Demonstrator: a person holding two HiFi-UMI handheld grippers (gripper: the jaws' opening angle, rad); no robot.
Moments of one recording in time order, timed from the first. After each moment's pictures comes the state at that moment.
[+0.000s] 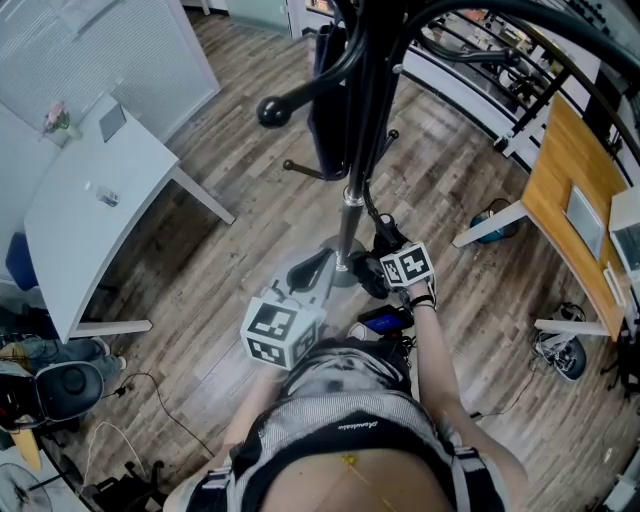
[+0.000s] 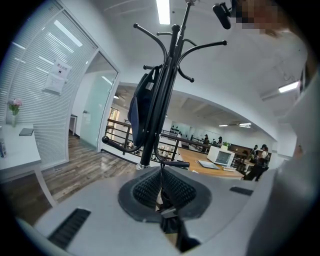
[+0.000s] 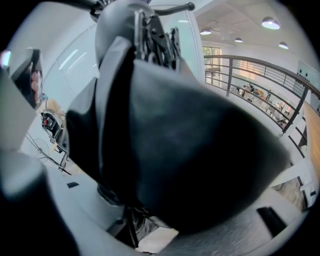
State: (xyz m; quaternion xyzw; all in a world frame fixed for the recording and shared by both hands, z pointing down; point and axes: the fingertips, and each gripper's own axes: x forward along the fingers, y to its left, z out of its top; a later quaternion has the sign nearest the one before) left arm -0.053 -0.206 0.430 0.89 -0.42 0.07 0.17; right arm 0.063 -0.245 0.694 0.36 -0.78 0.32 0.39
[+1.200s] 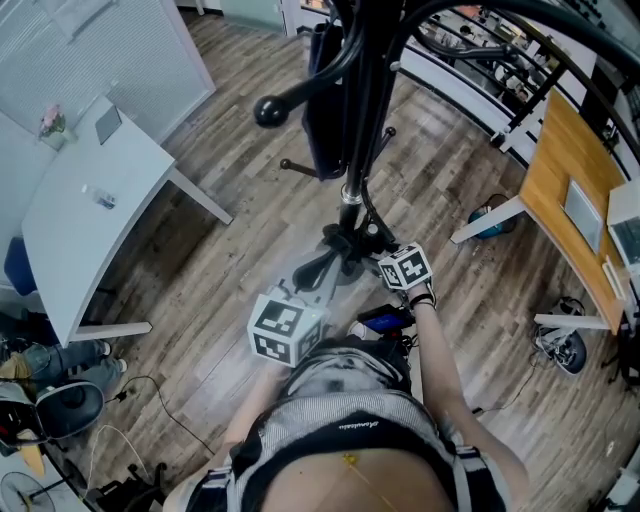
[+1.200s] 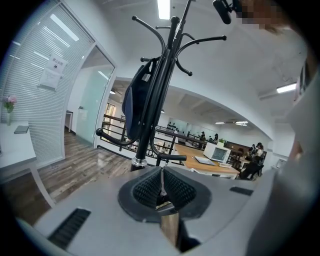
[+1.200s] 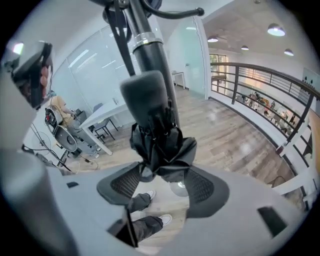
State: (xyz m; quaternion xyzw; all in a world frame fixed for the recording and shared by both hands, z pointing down) left arm -0.042 -0.202 0.445 0.90 -0.39 0.09 0.18; right arm 0.053 -0.245 0.693 0.35 -0.82 0.28 0.37
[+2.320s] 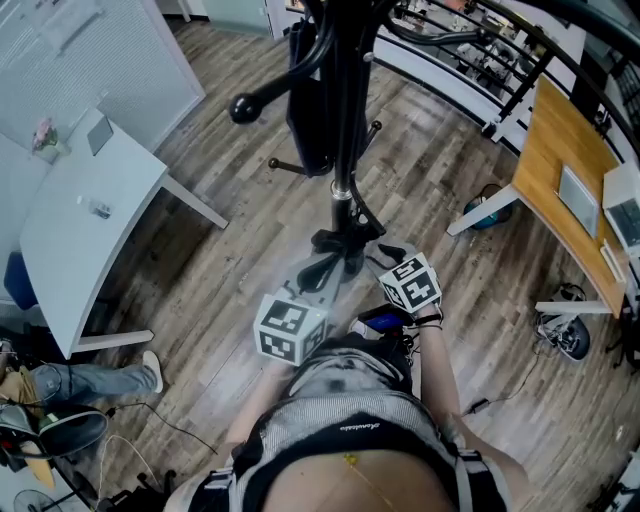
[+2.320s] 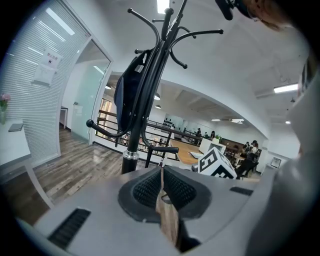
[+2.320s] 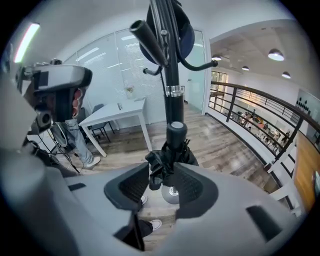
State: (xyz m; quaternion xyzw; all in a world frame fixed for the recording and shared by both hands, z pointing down) left arm -0.021 -0.188 0.461 0.90 -0.37 0.11 0.19; right arm 0.054 -0.211 0.609 0.39 -0.83 0.21 0.35
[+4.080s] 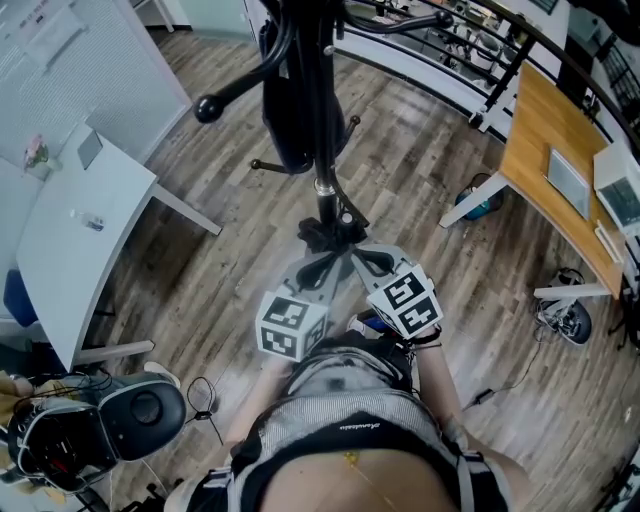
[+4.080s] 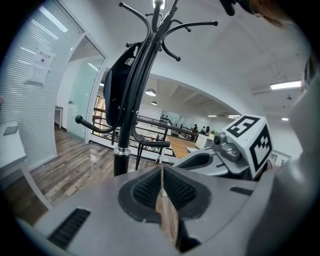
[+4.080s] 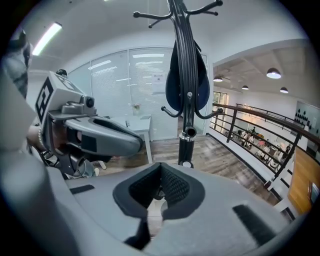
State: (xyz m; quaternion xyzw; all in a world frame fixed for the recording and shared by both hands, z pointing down) left arm 0.000 -0.178 0.469 0.91 -0.34 0.13 0.19; right arm 0.023 -0.183 0.505 0.40 -0.86 0.13 0.28
